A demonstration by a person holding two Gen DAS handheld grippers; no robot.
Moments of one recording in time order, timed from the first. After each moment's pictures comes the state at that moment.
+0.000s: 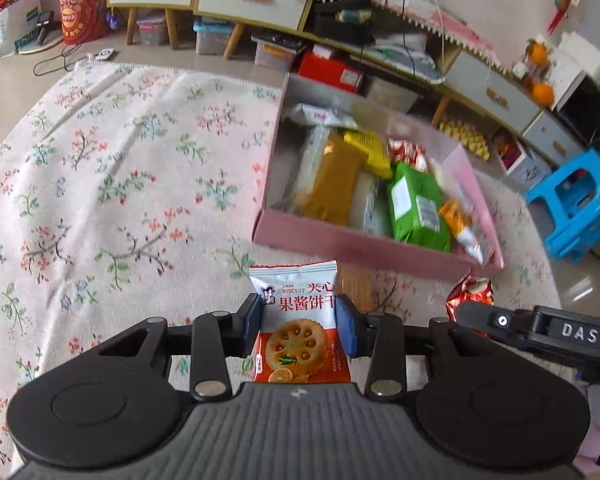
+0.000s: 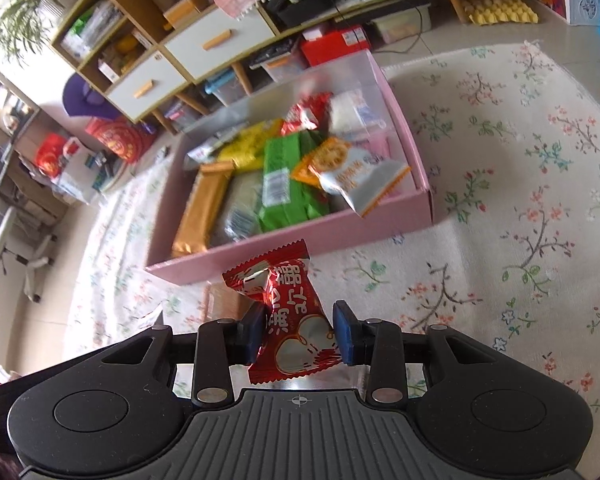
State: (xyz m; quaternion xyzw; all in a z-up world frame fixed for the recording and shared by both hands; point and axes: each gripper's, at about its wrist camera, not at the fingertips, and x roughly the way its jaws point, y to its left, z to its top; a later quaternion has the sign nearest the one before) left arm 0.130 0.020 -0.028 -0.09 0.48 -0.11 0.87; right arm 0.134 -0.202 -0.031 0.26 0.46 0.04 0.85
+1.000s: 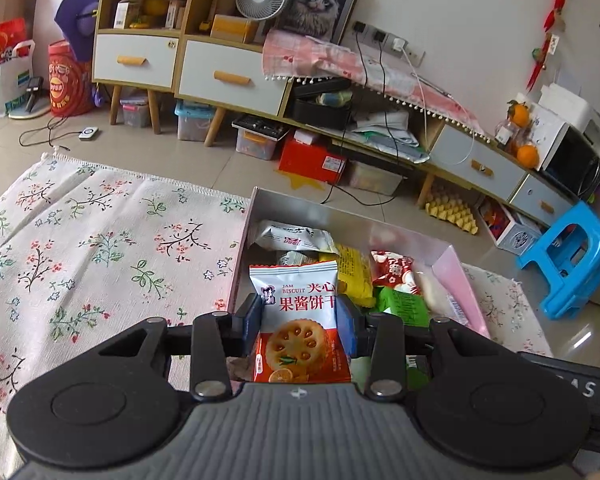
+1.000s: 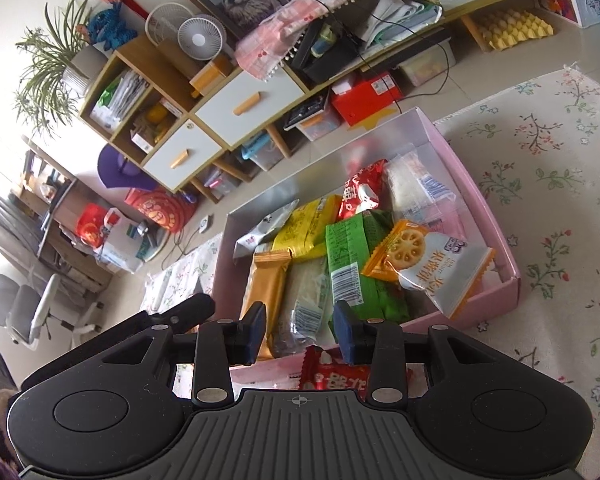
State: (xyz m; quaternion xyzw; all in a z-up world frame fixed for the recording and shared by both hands) left arm 0.177 -0.005 -0.026 -0.09 0.36 -0.12 0.92; right arm 0.181 -0.192 -0.033 0.32 0.37 0.06 0.87
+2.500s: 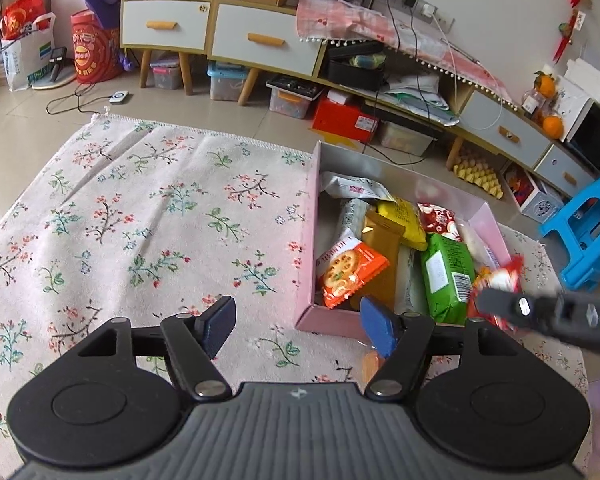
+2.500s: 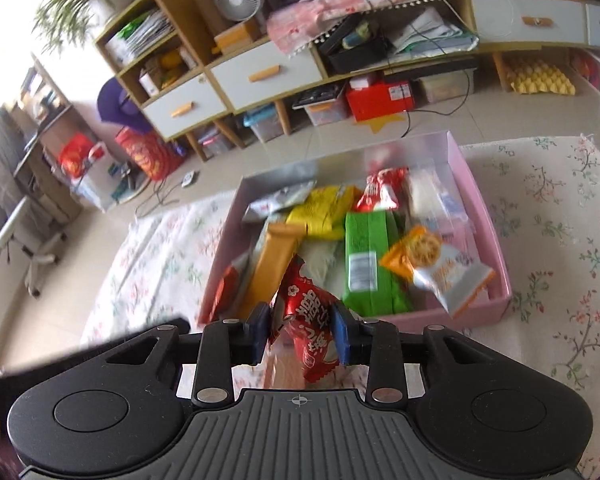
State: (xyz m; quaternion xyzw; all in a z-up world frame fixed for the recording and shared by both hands) left arm 0.160 0.039 -0.020 -0.08 0.43 -0.10 0.89; right arm 0.181 -0.156 0.003 0.20 0.41 0.05 0.89
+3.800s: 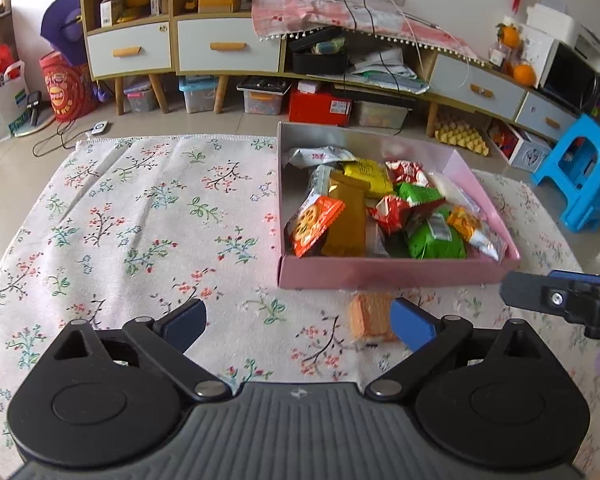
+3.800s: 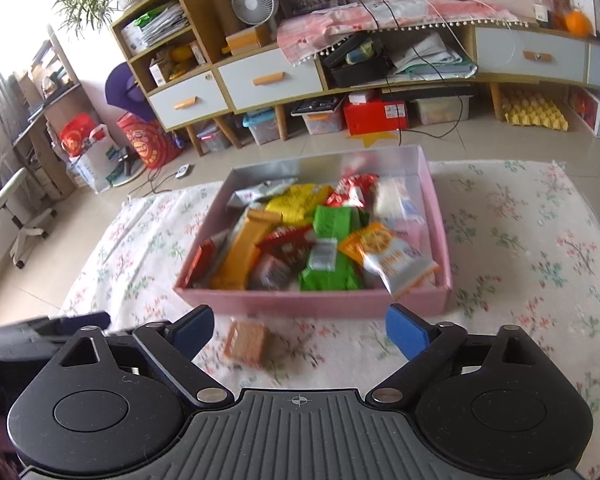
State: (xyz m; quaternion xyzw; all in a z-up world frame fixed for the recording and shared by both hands) left arm 0.121 0.022 -0.018 0.01 0.42 -0.12 0.90; right arm 0.122 -0.176 -0.002 0.13 0.39 0.06 0.91
